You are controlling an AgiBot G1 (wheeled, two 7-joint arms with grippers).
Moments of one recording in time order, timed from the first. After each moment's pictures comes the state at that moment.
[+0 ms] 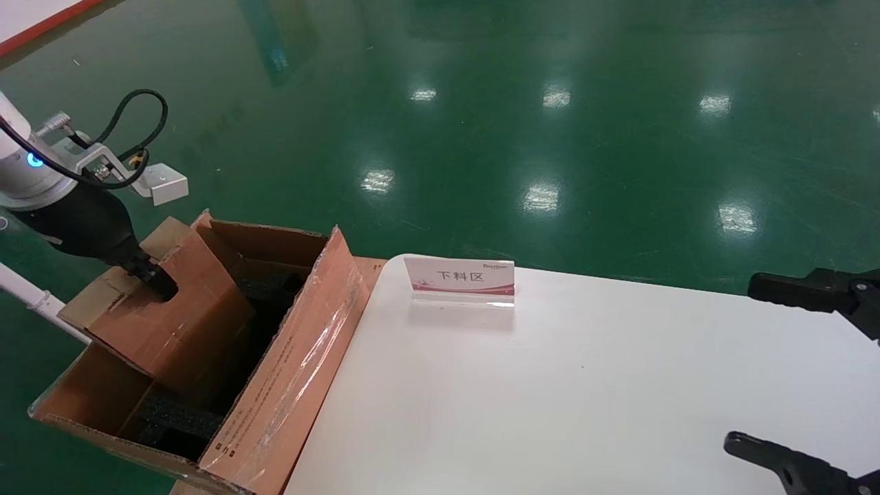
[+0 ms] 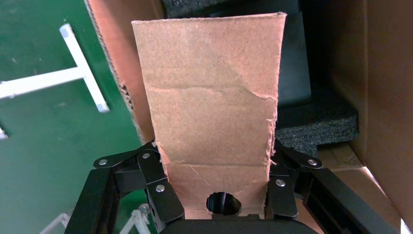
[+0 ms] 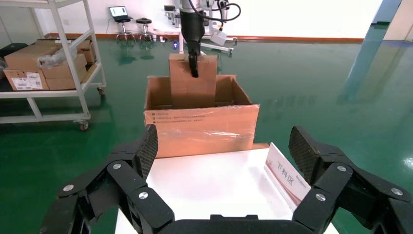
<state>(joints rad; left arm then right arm) -2.19 0.90 1.80 -0.14 1.54 1.48 -0.74 1.08 -0.61 -0.30 1.28 -0.72 -1.49 0.18</state>
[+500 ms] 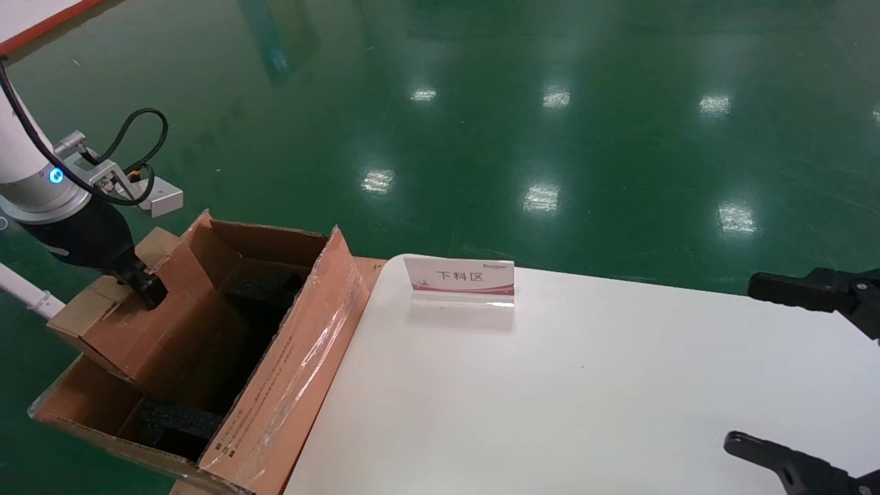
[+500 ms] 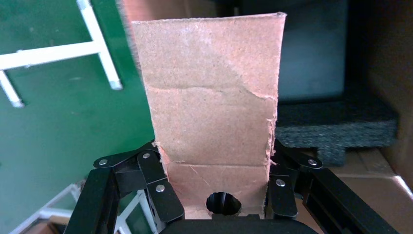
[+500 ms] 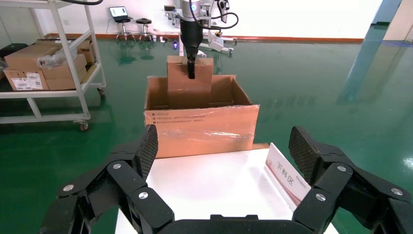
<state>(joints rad) -2.12 0.95 1.83 -0.03 1.58 1.41 -0.78 1.08 -0.60 -0.30 1.28 -0.72 -1.49 0.18</state>
